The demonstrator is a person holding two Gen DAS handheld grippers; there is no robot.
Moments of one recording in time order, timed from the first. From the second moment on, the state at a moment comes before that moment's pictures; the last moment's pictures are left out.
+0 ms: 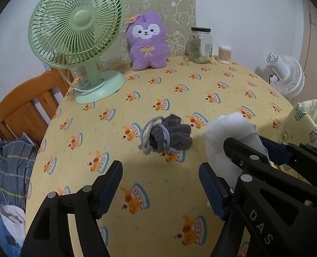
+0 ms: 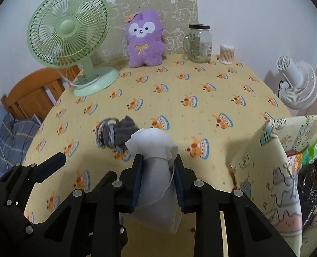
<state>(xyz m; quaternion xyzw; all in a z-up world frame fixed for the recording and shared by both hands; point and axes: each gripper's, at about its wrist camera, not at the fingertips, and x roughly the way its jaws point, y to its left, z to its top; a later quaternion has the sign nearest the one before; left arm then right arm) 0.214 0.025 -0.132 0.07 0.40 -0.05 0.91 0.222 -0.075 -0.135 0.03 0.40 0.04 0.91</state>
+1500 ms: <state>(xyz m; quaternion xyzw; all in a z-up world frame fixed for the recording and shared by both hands) 0.280 0.010 -0.165 0.06 0.40 -0.08 0.91 0.290 -0.094 -0.168 0.06 0.42 -0.01 0.91</state>
